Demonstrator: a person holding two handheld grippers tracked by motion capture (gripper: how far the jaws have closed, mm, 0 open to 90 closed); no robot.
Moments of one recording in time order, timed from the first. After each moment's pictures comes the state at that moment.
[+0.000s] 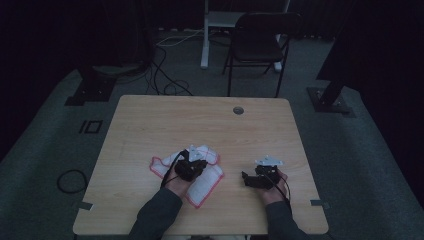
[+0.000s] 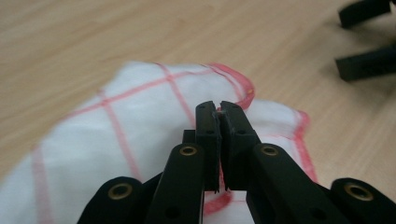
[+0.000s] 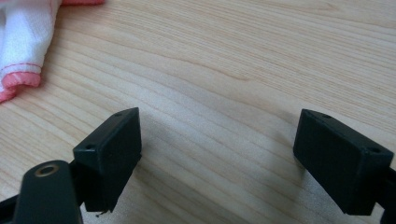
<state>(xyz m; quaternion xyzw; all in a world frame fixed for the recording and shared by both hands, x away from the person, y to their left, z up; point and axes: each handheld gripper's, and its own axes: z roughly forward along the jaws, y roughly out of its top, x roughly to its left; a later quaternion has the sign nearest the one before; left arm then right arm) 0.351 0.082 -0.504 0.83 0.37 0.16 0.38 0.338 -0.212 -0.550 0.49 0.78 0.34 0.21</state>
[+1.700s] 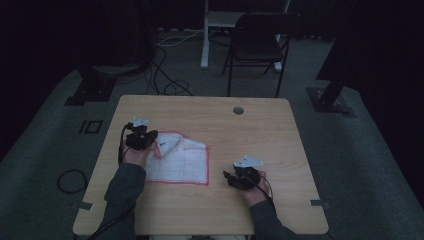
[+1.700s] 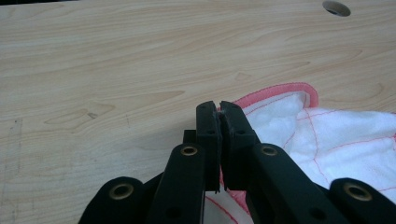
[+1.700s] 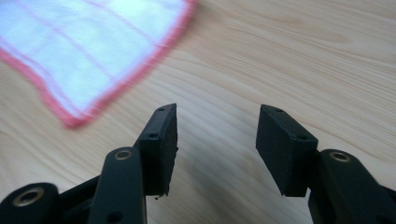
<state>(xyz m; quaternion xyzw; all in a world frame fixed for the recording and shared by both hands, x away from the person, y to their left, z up) 0.421 0.227 -0.473 0.73 0.53 0.21 0.37 0.330 -0.145 -0.535 0.40 0.81 0.39 0.18</state>
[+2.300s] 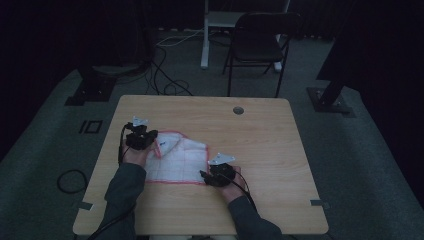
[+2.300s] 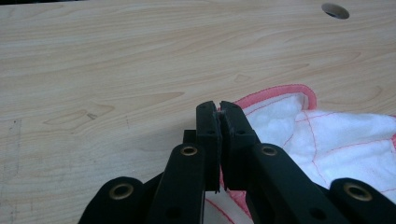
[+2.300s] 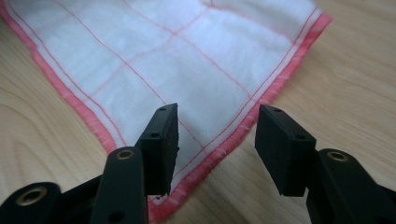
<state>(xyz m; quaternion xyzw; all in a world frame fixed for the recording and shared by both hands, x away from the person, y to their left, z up) 0.422 0.228 -0.473 0.73 0.53 0.21 0.37 0.346 -0.074 -0.542 0.36 0.84 0.39 0.15</state>
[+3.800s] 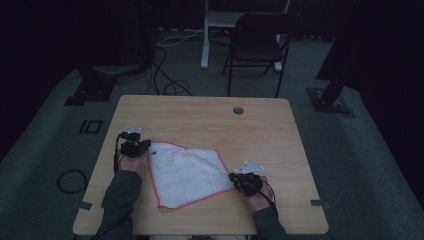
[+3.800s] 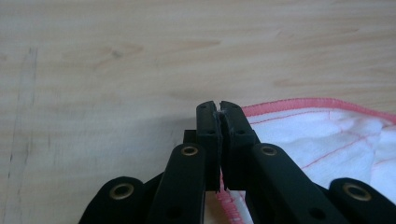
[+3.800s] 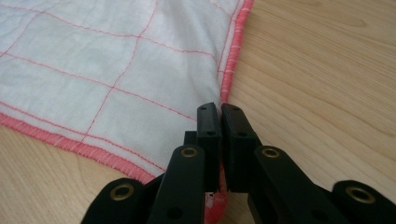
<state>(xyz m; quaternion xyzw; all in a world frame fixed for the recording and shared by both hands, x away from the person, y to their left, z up) 0.413 0.253 -0.511 0.71 0.59 0.19 0.34 0.312 -0.155 -0.533 0.39 0.83 0.36 0.17</state>
